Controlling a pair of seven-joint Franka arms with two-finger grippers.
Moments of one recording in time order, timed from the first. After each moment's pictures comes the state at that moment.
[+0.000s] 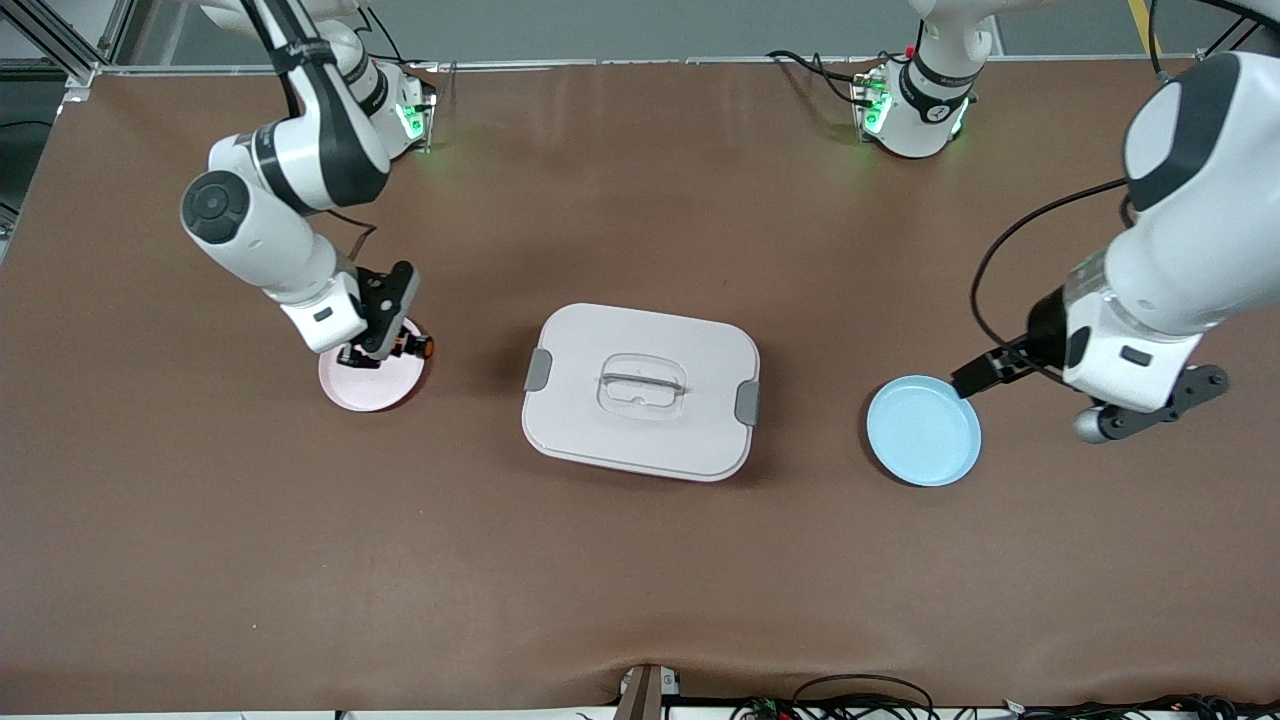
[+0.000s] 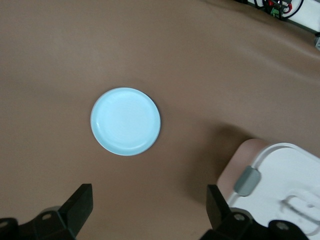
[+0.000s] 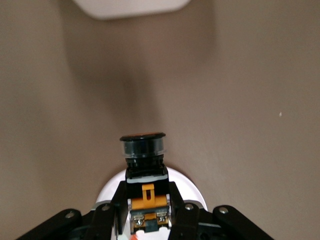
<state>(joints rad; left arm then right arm) 0.18 0.36 -0.47 -1.27 0.11 1.61 -0.59 0.18 0.06 0.04 -2.29 0.14 2.40 -1.20</state>
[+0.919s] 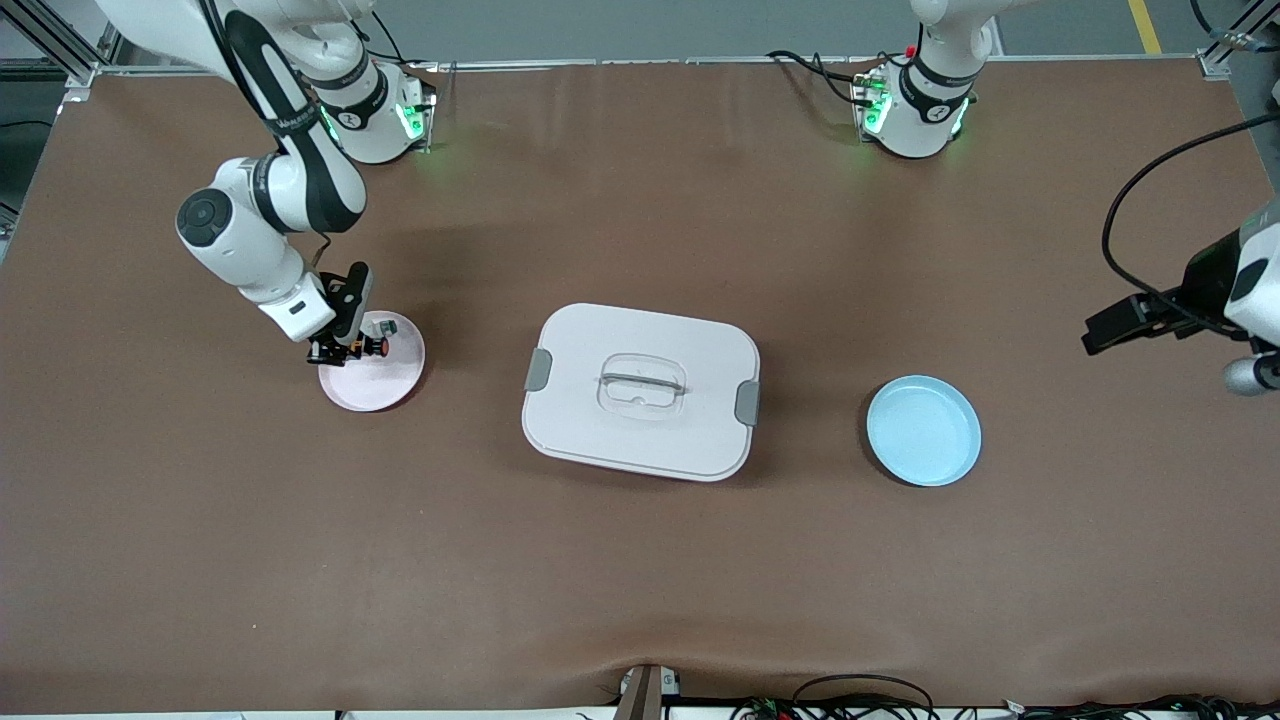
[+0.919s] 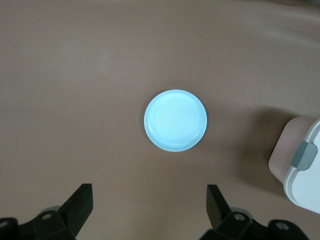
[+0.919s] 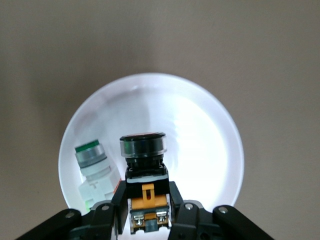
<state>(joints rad) 0.31 0.25 -0.47 -1.27 0.13 1.48 -0.29 0.03 0.16 0.05 -2.54 0.14 2.76 -1.53</state>
